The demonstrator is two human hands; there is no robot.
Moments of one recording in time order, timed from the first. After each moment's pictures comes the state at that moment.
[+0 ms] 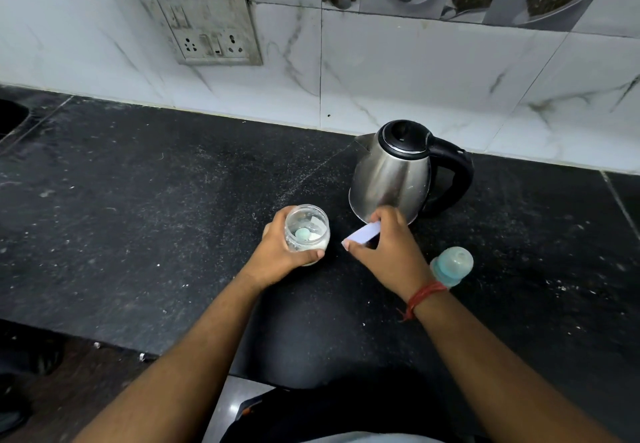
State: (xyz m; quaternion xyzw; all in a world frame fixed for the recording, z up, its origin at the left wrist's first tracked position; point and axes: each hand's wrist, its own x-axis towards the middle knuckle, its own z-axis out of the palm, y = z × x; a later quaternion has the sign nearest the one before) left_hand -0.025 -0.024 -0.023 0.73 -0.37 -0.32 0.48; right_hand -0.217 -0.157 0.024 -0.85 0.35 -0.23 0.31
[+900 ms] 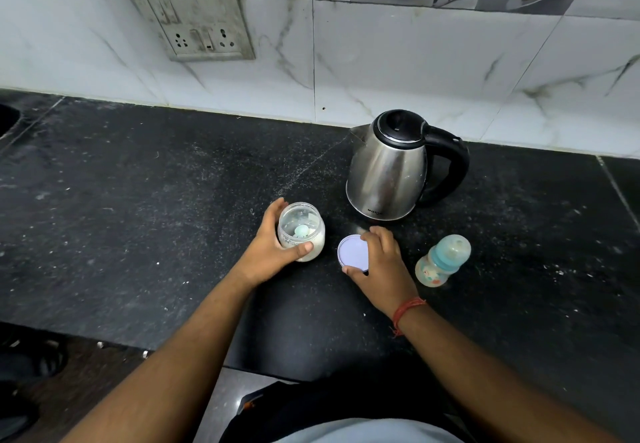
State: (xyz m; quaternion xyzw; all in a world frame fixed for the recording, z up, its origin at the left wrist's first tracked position) left_hand -0.019 -0.013 -0.025 0.71 -0.37 -0.36 0.48; right_hand -0.235 -0.137 -0.046 -0.88 0.37 -0.15 0.25
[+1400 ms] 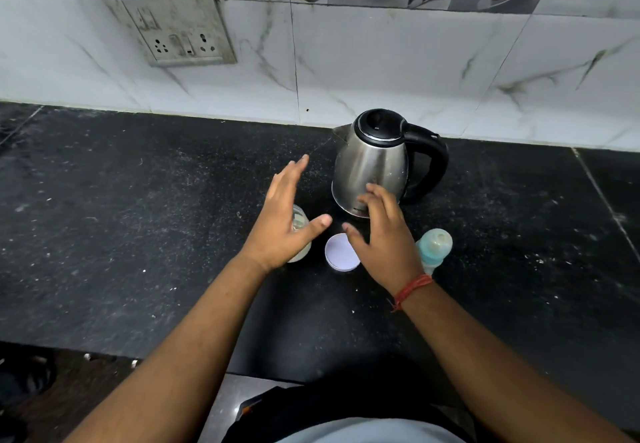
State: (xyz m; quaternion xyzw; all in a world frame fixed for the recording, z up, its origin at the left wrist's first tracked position) left_hand -0.050 -0.047 0.041 0.69 -0.55 -0.16 0.45; right_hand -0.235 -0.152 0.027 -0.87 0.31 -0.30 0.23
